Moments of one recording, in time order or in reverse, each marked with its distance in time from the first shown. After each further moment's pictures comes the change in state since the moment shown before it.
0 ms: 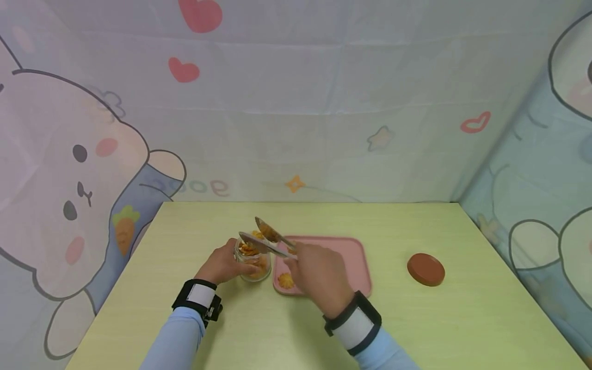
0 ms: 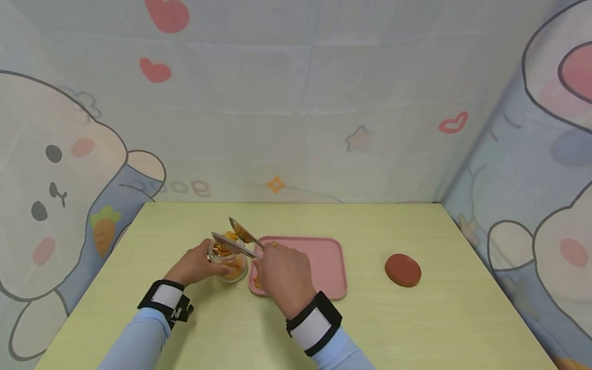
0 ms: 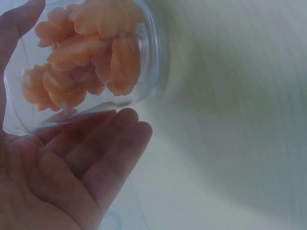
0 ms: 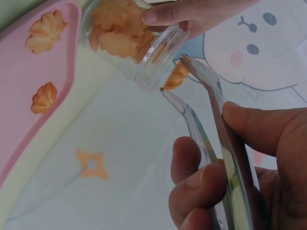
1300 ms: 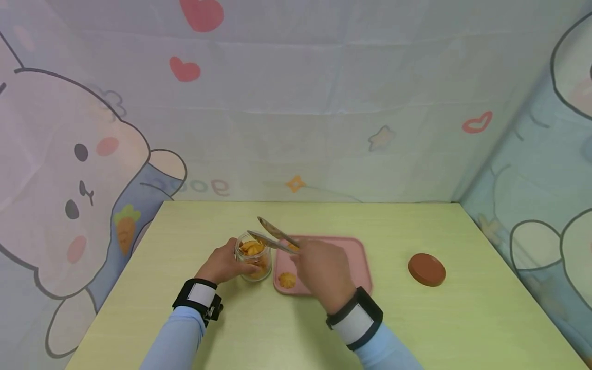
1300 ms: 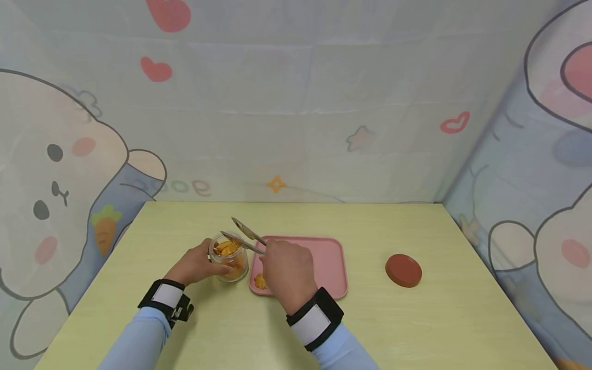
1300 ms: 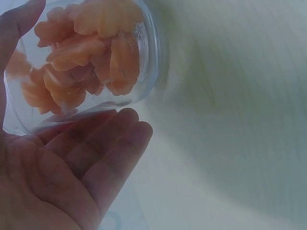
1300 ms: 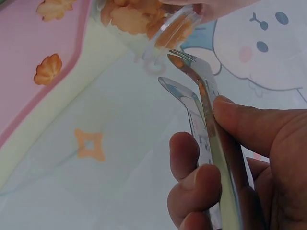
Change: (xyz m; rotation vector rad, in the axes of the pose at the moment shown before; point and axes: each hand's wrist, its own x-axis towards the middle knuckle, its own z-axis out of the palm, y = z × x) left_hand -0.001 0.001 0.000 0.006 0.002 0.010; right_hand 0.004 0.005 -0.002 -0.116 0.003 -0.001
